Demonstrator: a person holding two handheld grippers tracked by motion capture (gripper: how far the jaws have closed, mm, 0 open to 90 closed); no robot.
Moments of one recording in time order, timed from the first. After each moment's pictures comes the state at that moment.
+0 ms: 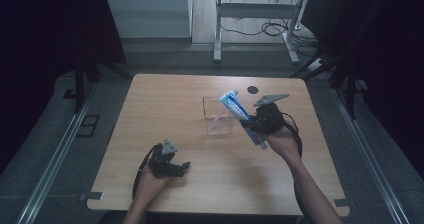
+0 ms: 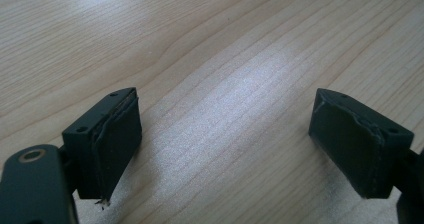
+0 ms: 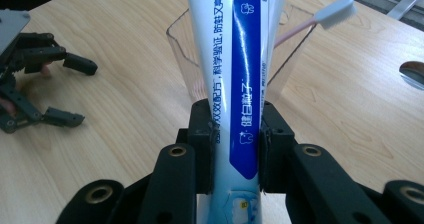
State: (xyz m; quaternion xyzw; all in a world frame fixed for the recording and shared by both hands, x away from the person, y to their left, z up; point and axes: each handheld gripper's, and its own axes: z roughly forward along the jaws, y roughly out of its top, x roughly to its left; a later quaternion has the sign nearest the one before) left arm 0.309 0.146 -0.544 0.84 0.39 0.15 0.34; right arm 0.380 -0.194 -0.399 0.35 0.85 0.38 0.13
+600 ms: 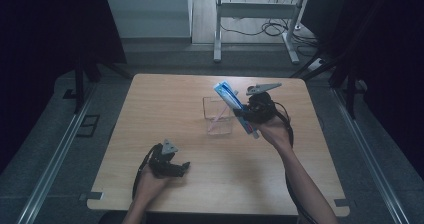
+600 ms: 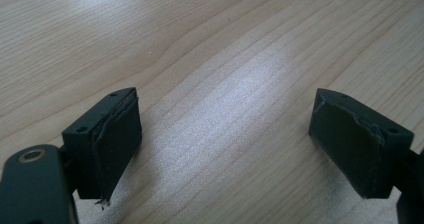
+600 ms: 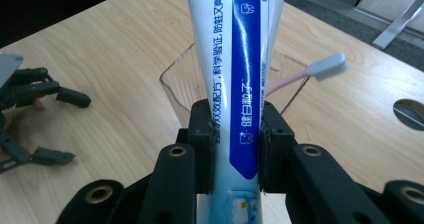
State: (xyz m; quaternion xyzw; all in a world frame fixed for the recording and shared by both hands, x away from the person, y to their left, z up) left arm 0.309 0.146 -0.544 0.84 0.40 0.15 0.34; right arm 0.405 -0.174 -0.386 0.34 0.84 0.40 0.14
